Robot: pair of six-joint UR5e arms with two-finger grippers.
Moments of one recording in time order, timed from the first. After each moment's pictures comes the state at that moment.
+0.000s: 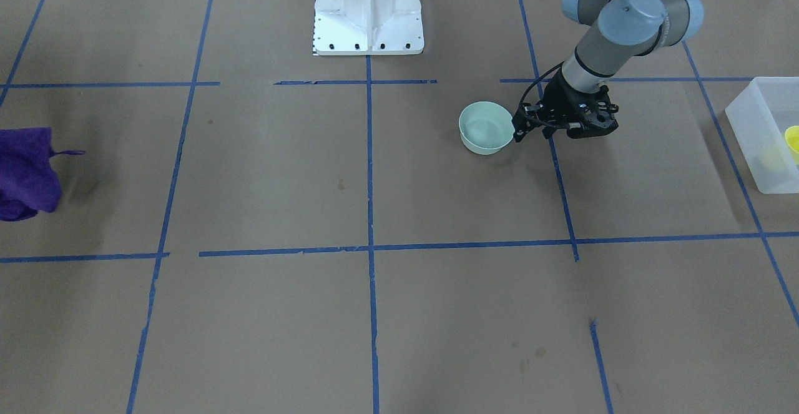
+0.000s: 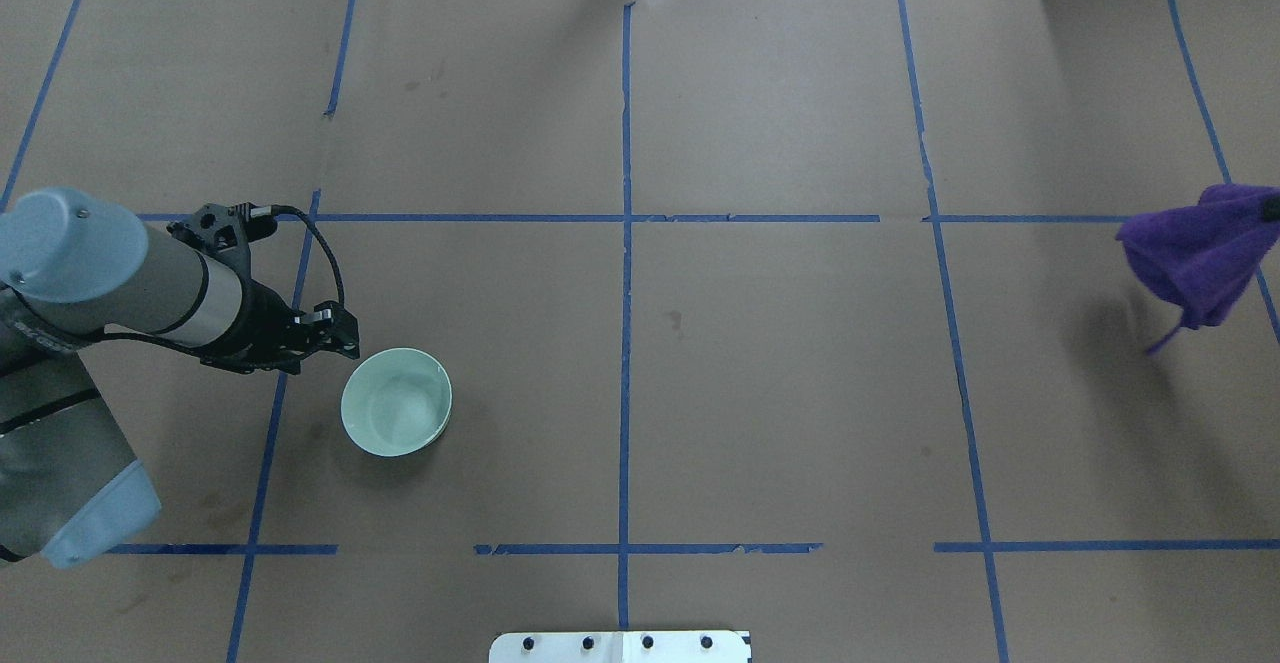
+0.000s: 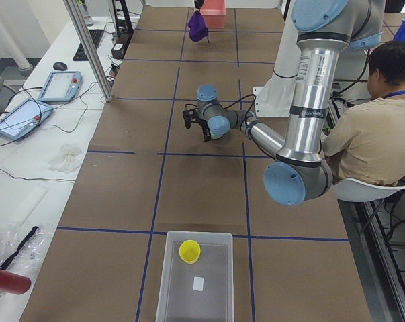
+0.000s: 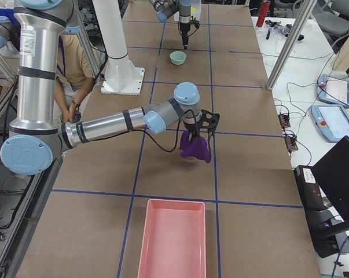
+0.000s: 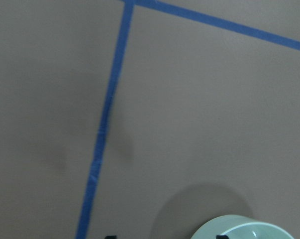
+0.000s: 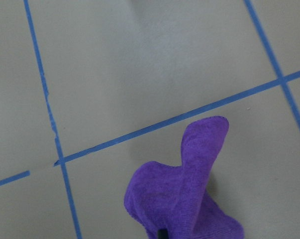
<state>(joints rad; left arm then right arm) -0.64 -1.72 -1.86 -2.00 -2.04 -1.38 1.38 -1.70 1.96 -1.29 2.36 0.86</state>
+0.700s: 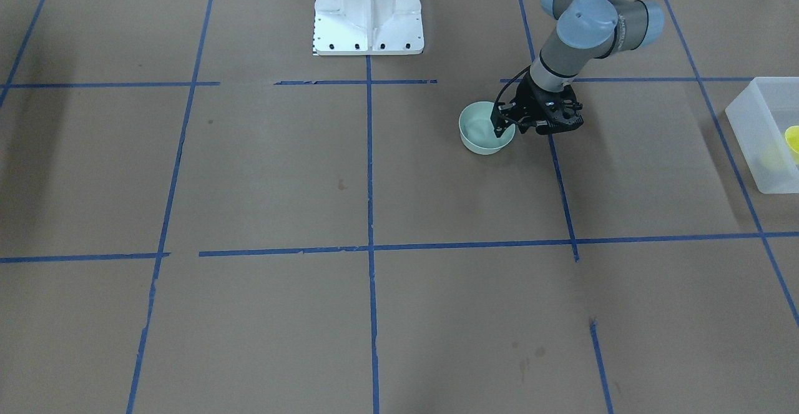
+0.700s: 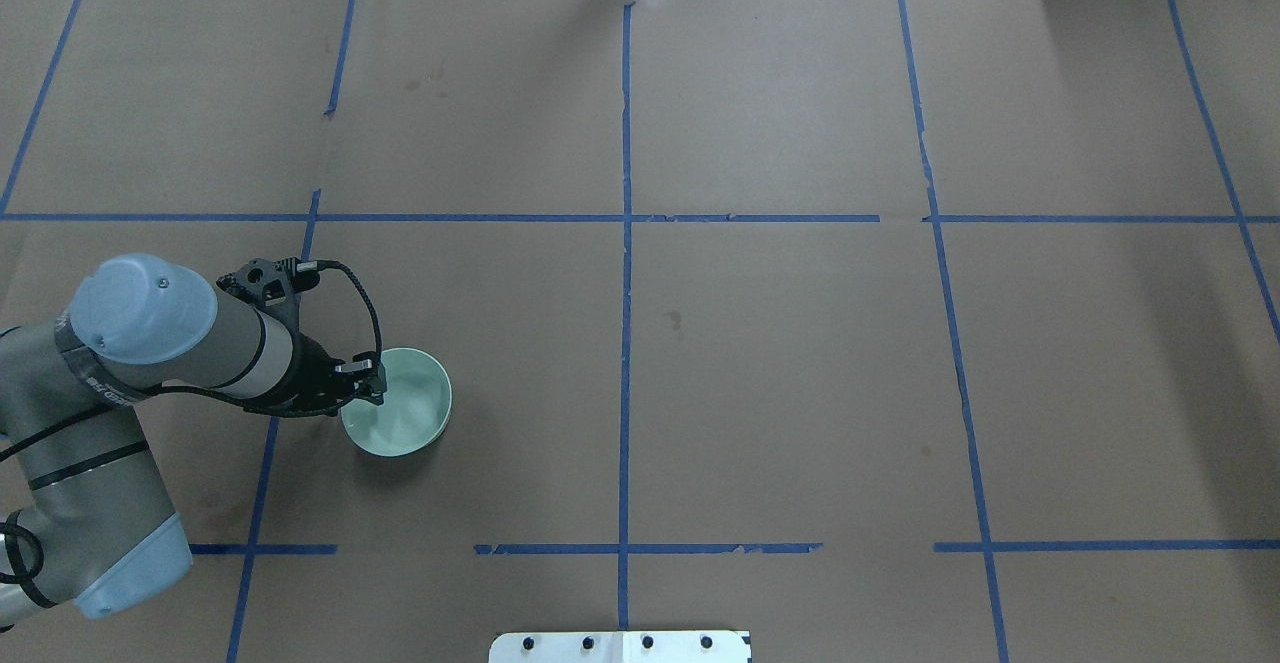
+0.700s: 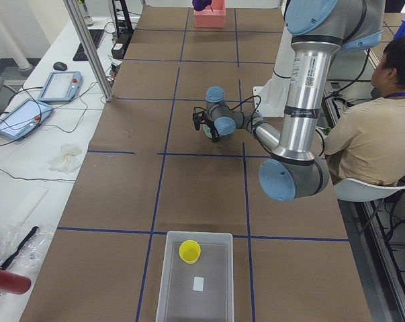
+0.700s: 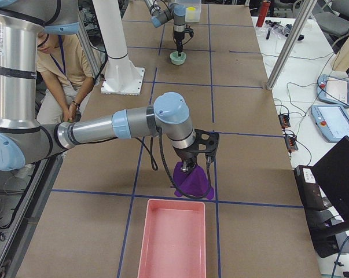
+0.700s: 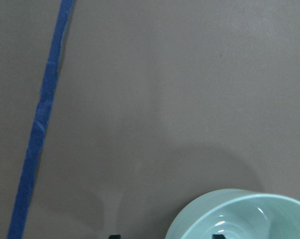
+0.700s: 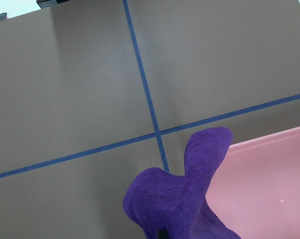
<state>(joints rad) -0.54 -1.73 -1.84 -2.00 -1.97 -1.44 1.77 -1.71 1.96 -1.65 2.37 0.25</state>
